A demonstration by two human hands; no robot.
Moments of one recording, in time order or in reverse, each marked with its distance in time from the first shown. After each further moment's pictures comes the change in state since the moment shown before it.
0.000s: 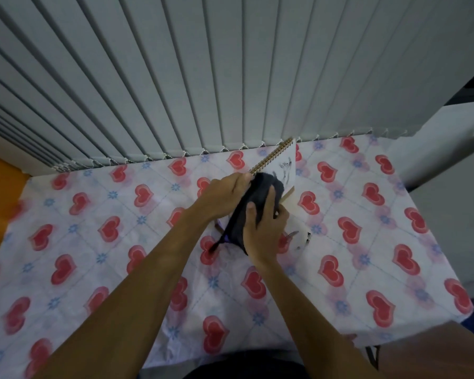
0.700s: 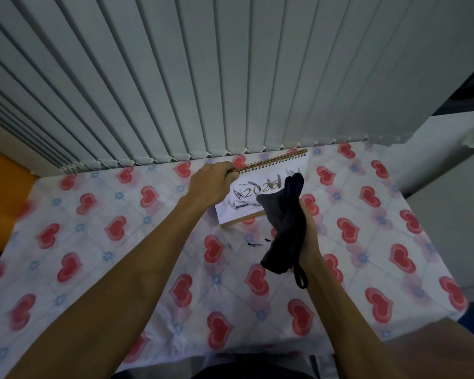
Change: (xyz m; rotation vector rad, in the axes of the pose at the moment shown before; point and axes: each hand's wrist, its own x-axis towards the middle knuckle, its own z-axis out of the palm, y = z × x) left_hand 0.003 -0.018 -0.031 0.271 0.234 0.057; right_hand 0.002 -0.009 -0.084 0.704 -0.243 0.521
